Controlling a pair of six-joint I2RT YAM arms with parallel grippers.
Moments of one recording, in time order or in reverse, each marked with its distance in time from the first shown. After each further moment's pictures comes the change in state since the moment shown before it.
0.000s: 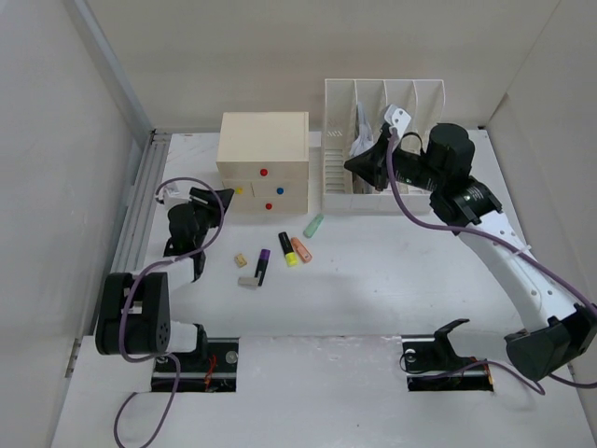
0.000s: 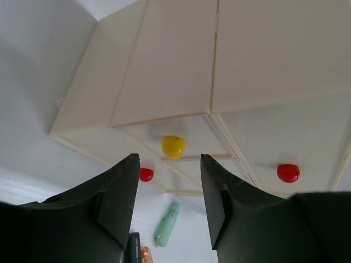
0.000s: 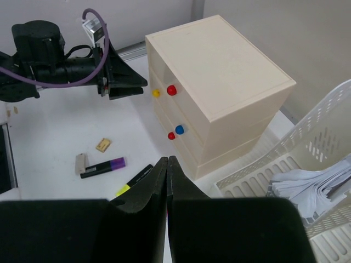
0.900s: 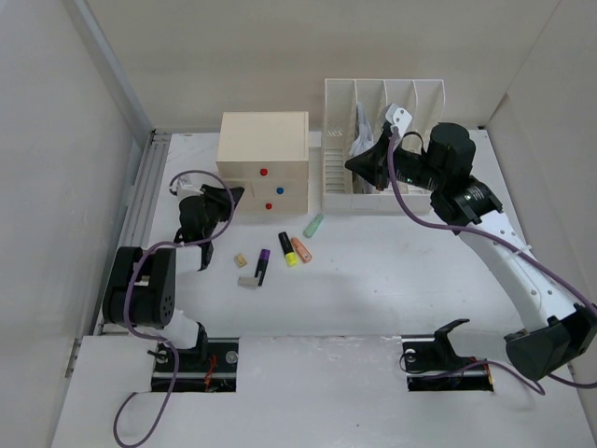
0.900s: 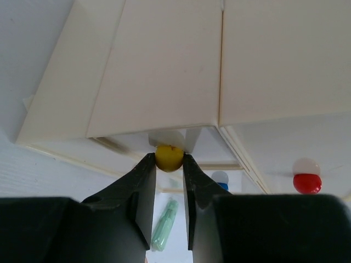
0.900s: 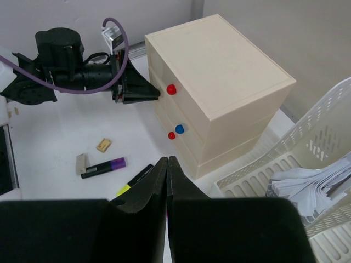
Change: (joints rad) left arm -0.060 0.179 0.095 0.074 0.022 -0.013; right arm -0.011 0.001 0.000 0.000 -0.004 0.009
